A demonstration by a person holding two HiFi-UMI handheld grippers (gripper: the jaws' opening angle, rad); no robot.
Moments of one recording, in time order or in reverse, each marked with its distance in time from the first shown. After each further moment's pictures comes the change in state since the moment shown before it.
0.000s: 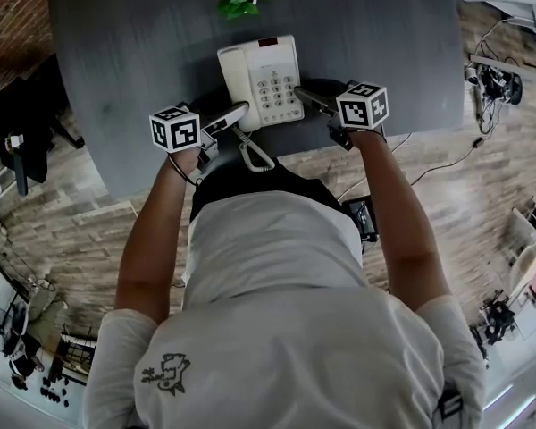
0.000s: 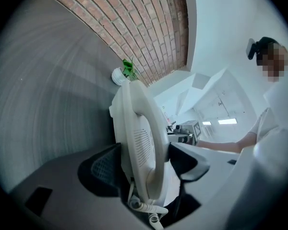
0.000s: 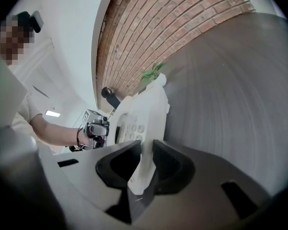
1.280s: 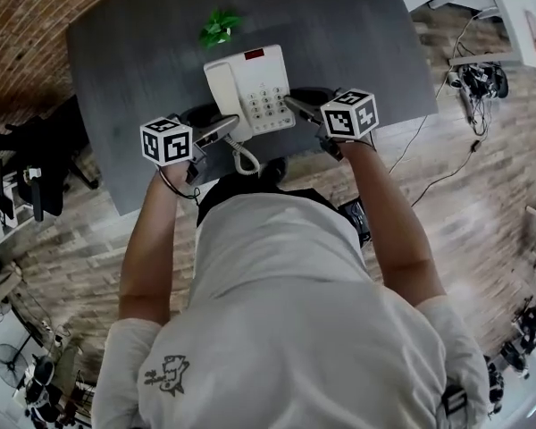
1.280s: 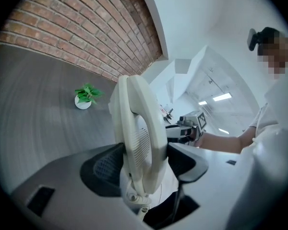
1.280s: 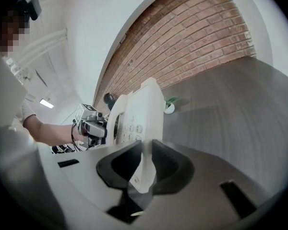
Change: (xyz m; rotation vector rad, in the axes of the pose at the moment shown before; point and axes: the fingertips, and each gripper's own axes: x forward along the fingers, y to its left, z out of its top) left arm -0.018 -0.107 0.030 0.281 0.072 0.023; right arm -0.086 0.072 0.035 -0.144 -0.151 -0.123
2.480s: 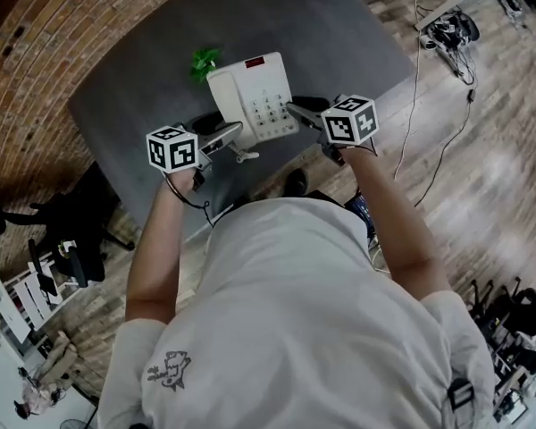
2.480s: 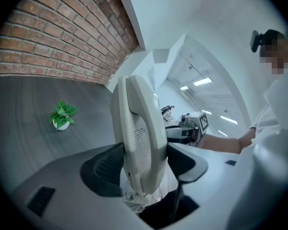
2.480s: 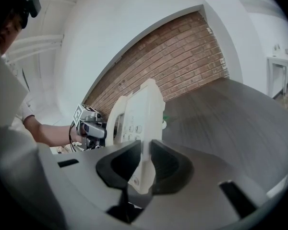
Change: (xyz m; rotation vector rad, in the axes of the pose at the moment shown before) left arm -0.009 -0.048 0.039 0.202 0.142 -0.159; right arm -0.058 0.044 0.011 0.066 -0.250 -0.221
